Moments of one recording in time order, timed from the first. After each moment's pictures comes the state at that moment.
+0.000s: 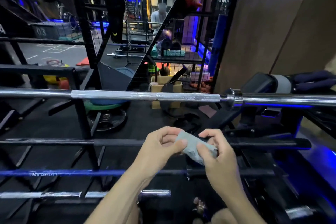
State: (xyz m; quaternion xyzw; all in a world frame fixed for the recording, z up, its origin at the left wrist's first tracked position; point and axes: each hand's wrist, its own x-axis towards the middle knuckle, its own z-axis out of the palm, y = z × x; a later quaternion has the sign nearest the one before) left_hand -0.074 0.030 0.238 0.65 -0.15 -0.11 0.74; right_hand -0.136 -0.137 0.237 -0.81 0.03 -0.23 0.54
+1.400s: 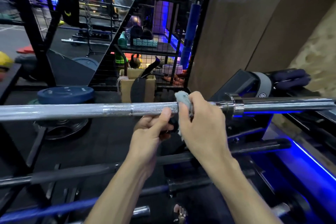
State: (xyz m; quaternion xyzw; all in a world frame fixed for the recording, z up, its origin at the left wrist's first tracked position) left_hand 0.044 -0.024 0.236 0.48 -0.03 -0.12 0.87; right_hand 0.001 -0.138 0.289 -0.90 0.04 -0.38 0.18
